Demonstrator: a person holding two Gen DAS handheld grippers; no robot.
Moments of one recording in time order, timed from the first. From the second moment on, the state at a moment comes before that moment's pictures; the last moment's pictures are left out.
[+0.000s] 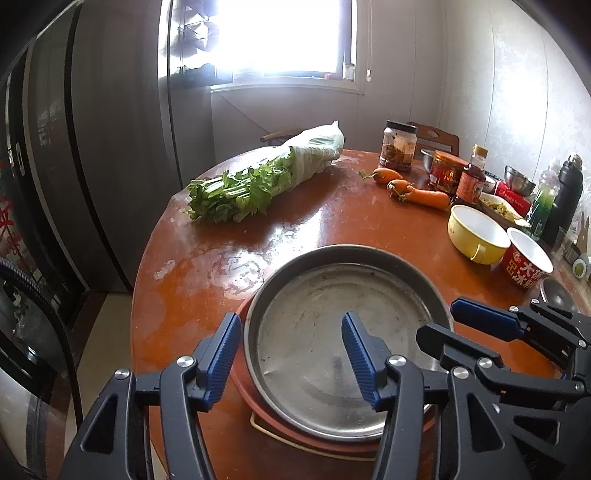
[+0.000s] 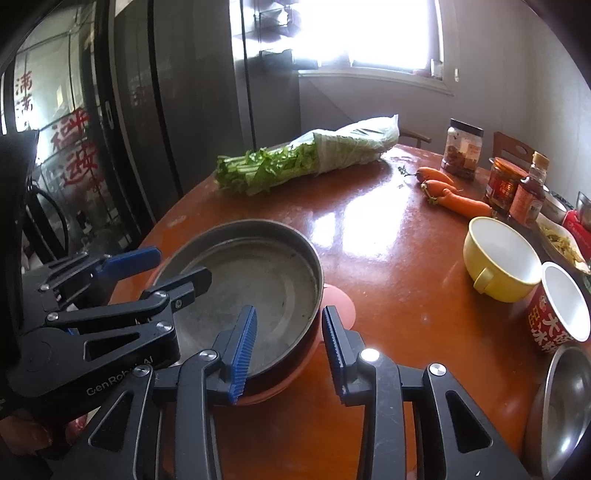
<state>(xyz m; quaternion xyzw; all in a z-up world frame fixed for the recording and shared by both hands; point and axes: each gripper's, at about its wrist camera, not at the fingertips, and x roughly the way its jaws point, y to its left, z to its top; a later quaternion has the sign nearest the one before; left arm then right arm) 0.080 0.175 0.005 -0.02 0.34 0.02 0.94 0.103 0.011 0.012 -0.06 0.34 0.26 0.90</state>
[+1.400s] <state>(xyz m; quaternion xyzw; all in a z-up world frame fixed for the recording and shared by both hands) 0.042 0.158 0.043 -0.03 0.31 0.03 0.95 0.071 -0.040 0.045 -0.03 0.29 0.24 0.93</state>
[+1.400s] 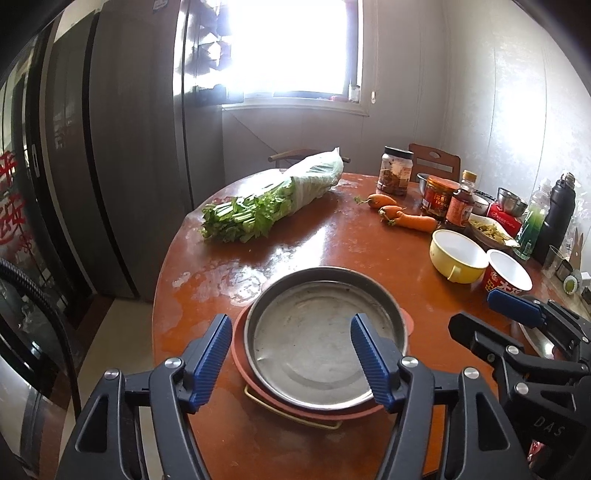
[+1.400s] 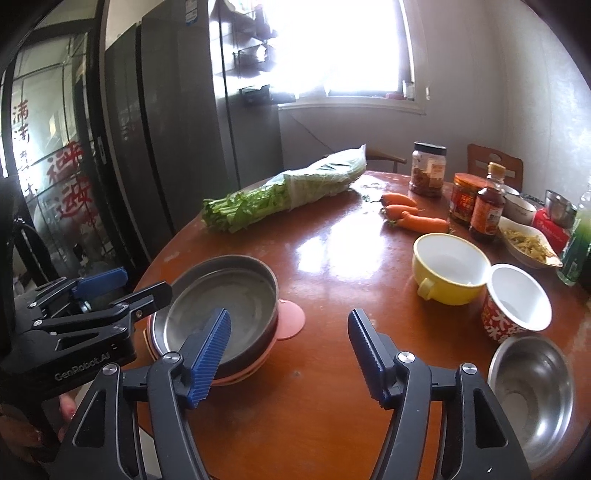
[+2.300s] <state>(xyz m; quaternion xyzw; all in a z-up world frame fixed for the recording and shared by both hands) 0.030 0.061 0.062 0.01 0.30 -0.01 0.95 0.033 -0.137 0.067 0.00 0.23 0.17 0.96</state>
